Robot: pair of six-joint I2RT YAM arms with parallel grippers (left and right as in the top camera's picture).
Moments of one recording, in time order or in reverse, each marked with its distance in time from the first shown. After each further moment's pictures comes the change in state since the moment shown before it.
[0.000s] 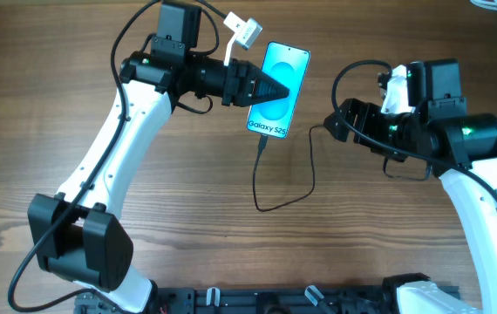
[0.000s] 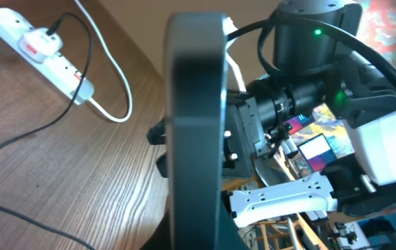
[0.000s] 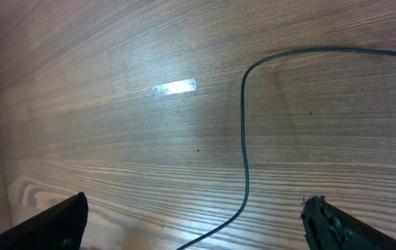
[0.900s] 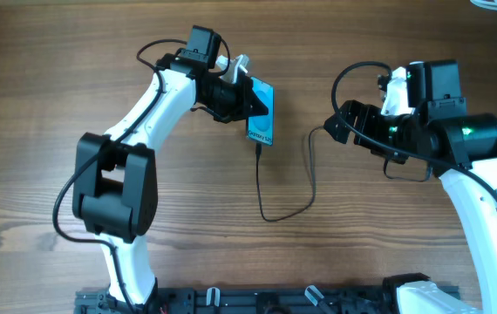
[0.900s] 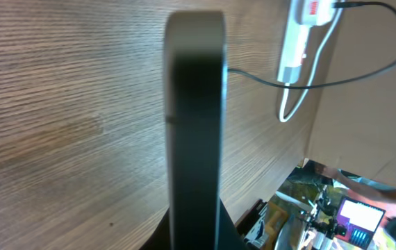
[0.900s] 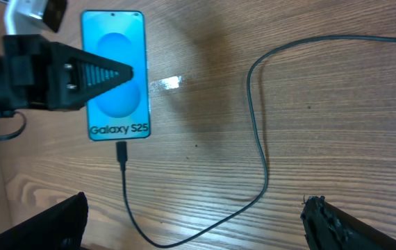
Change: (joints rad) left arm -0.008 0.286 -0.002 -0.116 -0.546 -0.328; right arm 0.000 0.000 0.000 -0.018 0.000 0.000
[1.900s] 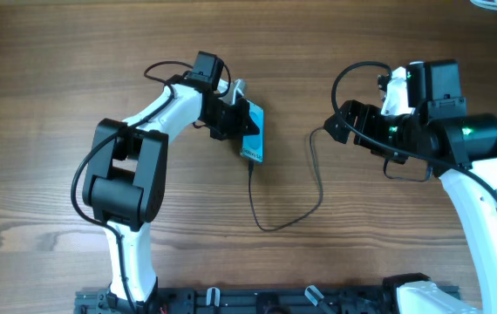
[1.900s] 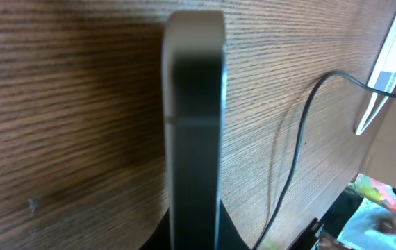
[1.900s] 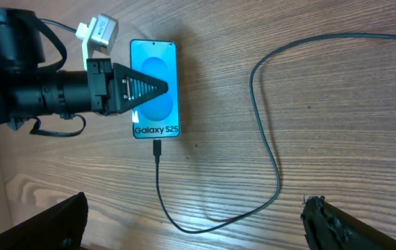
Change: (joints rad) left arm -0.001 0.088 -0.142 0.137 -0.115 0.039; right arm 0.000 0.000 0.000 0.000 0.000 0.000
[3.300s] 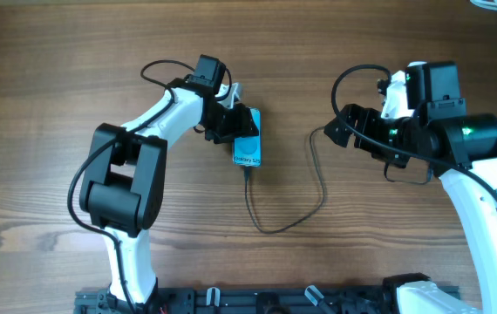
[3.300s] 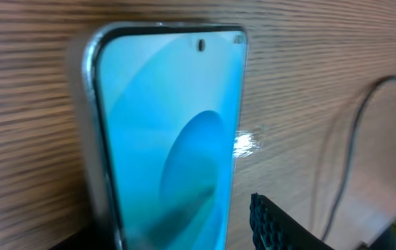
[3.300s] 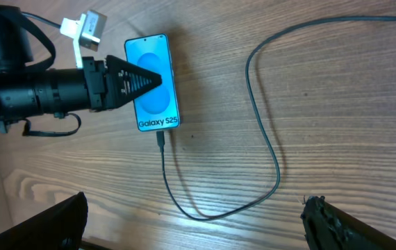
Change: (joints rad) left arm -0.013 -0.036 -0.040 -0.011 -0.176 0.013; right arm 0.000 0.000 0.000 -0.040 0.000 -0.001
